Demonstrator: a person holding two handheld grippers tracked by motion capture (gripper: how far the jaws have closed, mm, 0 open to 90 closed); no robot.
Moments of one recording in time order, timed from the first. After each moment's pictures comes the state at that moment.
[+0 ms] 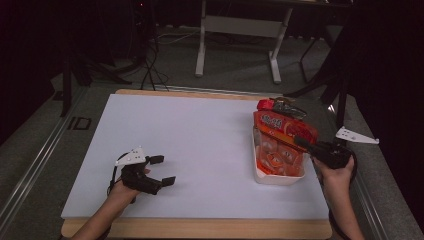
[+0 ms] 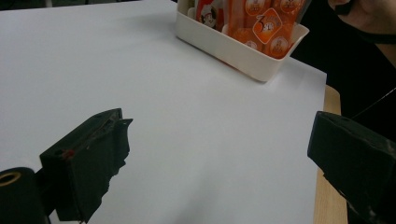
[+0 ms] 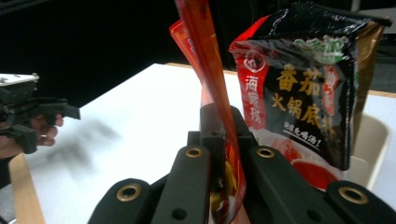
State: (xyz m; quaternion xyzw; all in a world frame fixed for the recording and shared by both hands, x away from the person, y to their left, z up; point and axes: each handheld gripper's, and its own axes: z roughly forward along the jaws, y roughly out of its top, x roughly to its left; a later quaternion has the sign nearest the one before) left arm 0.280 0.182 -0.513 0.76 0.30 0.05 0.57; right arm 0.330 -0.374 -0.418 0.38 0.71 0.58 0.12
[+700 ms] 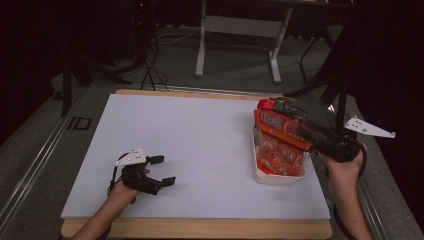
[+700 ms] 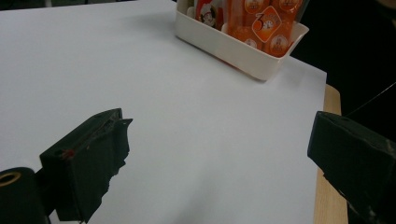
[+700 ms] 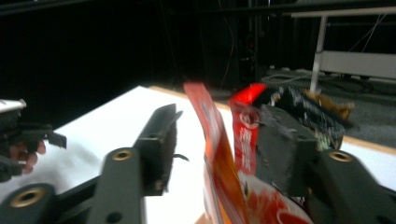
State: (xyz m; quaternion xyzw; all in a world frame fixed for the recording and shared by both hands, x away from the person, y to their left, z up) left arm 0.279 0.181 -0.513 0.77 0.30 0.05 0.57; right arm 0.316 -0.356 -0.363 0.36 0.70 0.58 0.20
